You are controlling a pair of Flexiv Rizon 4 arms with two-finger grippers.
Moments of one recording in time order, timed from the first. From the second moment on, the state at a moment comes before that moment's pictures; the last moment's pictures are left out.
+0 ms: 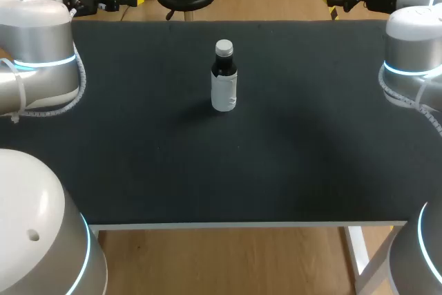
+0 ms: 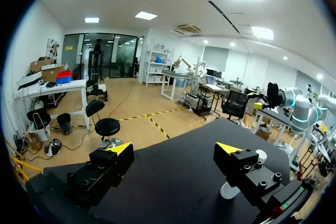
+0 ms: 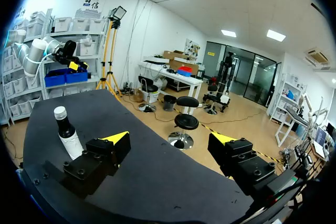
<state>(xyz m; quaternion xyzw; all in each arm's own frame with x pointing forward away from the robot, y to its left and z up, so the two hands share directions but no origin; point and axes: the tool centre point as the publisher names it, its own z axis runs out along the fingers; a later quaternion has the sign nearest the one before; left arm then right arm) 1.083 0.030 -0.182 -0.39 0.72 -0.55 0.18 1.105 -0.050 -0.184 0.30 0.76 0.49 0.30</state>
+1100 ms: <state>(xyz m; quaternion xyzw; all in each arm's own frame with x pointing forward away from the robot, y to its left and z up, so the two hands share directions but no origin) 1.066 0.003 -0.172 -0.26 0.74 -0.61 0.14 1.105 -0.050 -0.184 0.30 0.76 0.49 0.30</state>
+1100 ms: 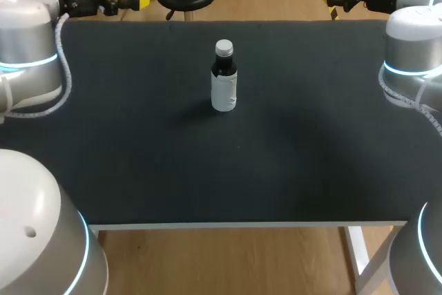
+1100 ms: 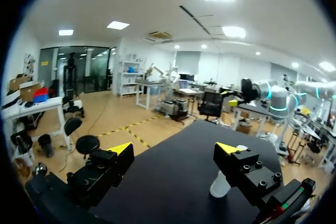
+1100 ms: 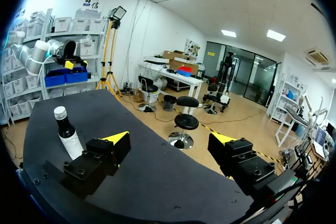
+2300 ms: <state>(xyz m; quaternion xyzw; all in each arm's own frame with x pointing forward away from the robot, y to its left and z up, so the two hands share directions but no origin) 1.032 -0.031 -0.208 -0.04 0.70 -0.71 0.01 1.105 -0.050 -0.184 0.30 0.76 0.49 0.30</state>
